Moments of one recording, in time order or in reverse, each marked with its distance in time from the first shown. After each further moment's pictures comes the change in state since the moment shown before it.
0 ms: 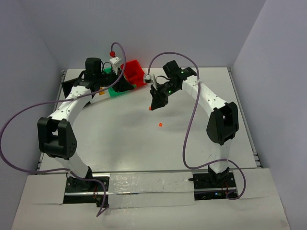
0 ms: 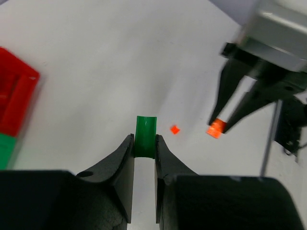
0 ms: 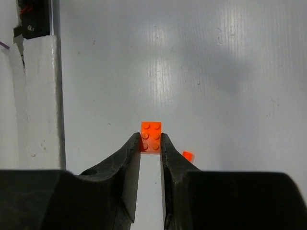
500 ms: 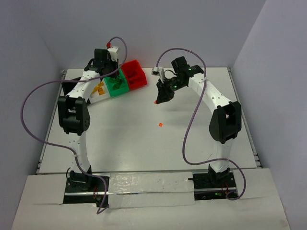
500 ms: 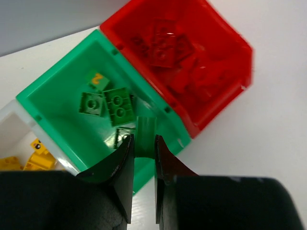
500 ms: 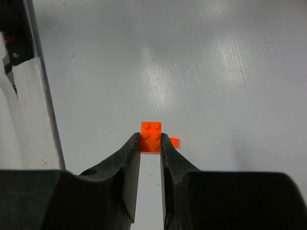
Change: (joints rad) left arm 0.036 0.455 0.481 -0.123 -0.762 -0.012; right arm -0.085 0.000 0.000 0.058 0.039 0.147
